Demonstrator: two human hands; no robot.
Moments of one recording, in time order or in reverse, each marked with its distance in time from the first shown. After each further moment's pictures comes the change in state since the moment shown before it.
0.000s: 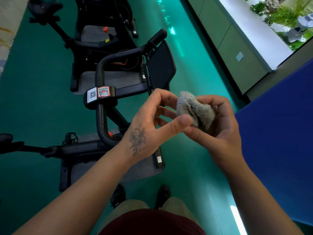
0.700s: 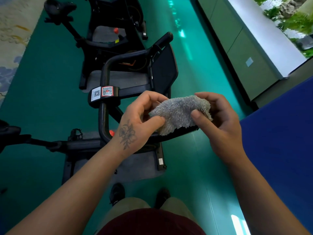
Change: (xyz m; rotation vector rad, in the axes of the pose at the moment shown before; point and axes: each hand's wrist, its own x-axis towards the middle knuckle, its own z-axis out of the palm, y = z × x) left_hand 0.004 -0.014 -0.011 0.077 0.158 0.001; right_hand 0.024 0.013 -0.024 -0.210 -0.001 0.020
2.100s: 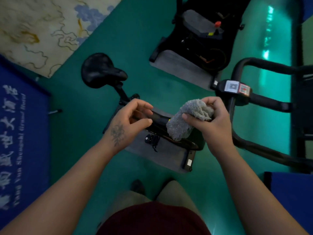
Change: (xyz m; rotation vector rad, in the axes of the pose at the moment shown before) left_hand -0.257 -0.094 -0.297 -0.035 0.533 -0.273; right_hand -0.037 -0.005 0.356 -0.073 -0.409 0.139
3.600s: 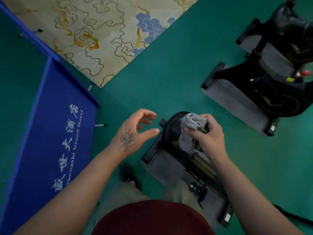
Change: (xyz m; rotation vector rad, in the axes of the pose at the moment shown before) left_hand 0.199 -0.054 -0.424 0.169 0.201 -0.154; right_hand 0.285 -0.037 0.424 -0.123 -0.279 0.074
